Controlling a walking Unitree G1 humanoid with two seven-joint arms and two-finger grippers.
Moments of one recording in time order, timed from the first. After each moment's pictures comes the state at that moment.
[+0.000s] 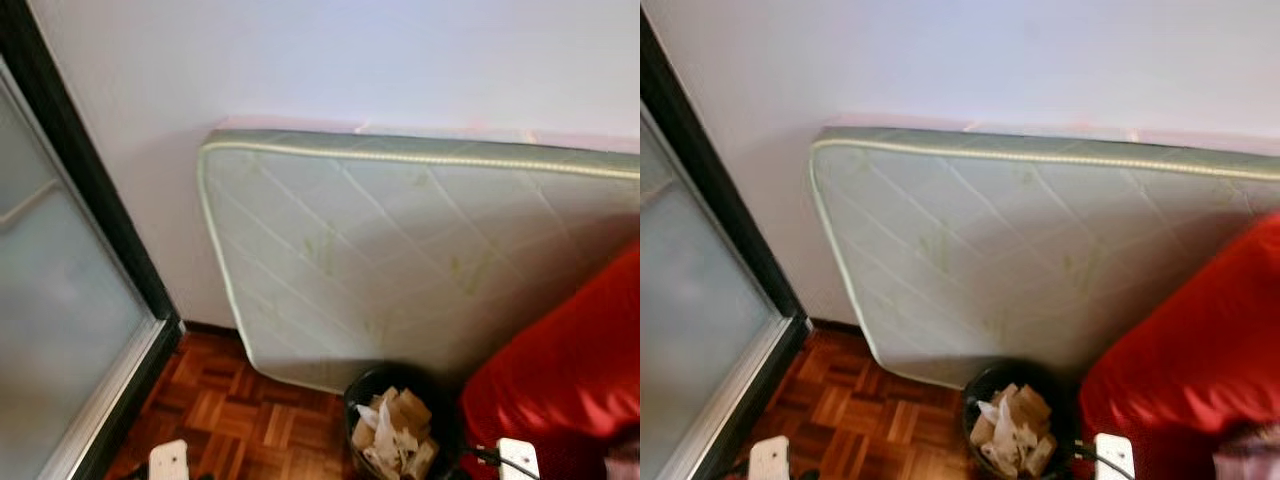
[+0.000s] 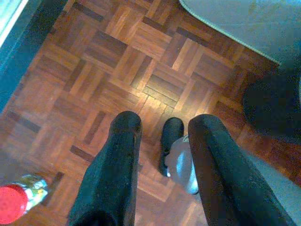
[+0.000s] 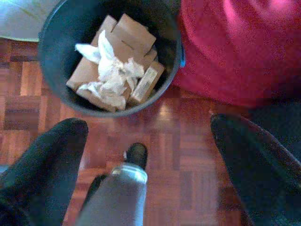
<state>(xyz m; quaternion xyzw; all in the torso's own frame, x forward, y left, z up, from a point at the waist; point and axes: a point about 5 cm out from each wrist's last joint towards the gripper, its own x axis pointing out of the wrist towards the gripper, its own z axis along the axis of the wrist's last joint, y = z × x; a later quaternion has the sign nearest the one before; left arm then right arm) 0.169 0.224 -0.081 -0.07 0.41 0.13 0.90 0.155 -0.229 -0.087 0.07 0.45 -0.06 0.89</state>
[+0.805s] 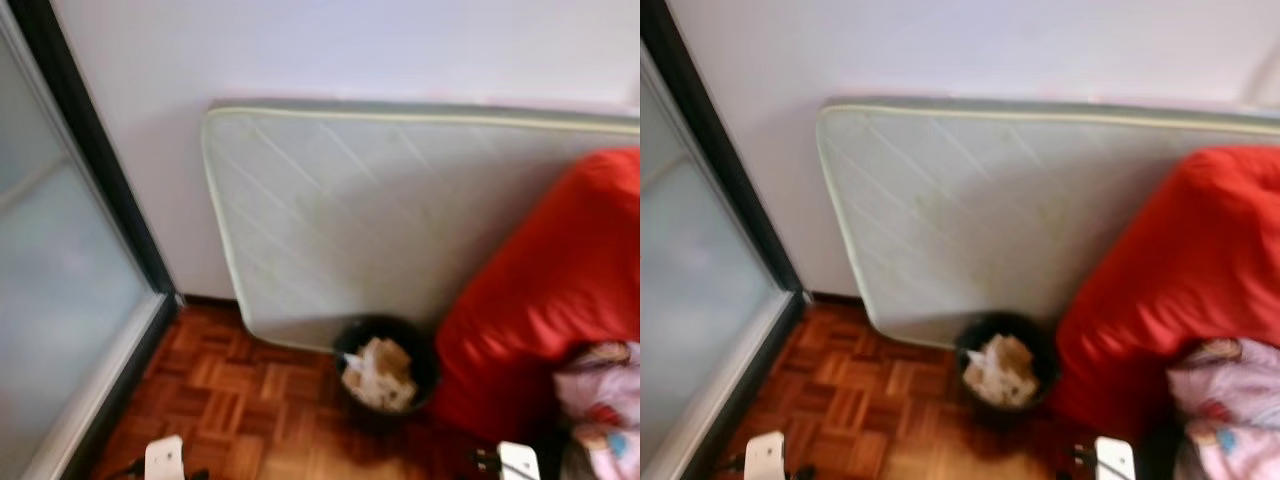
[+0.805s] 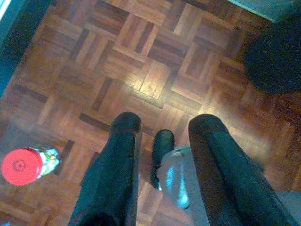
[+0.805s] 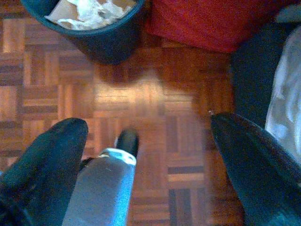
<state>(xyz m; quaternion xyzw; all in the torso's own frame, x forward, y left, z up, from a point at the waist) 0.172 0.226 -0.080 -0.07 0.40 0.13 0.90 0.149 -0.230 -0.089 0.07 0.46 -0.07 0.88</state>
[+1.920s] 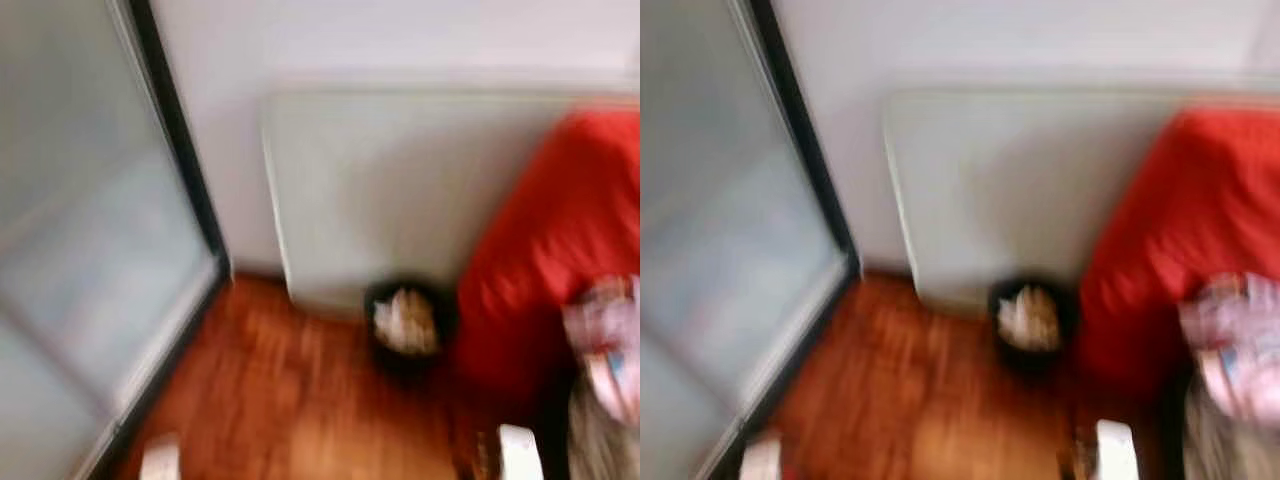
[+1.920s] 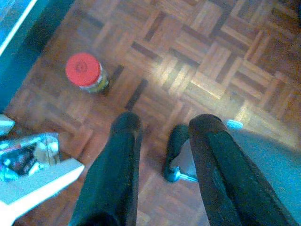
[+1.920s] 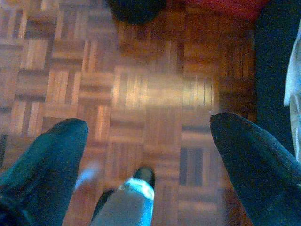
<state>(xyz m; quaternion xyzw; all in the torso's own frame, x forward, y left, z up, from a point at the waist) 0.151 0.228 -0.088 -0.08 0.43 0.13 0.89 0.151 -0.234 -0.088 0.07 0.46 -0.07 0.88</state>
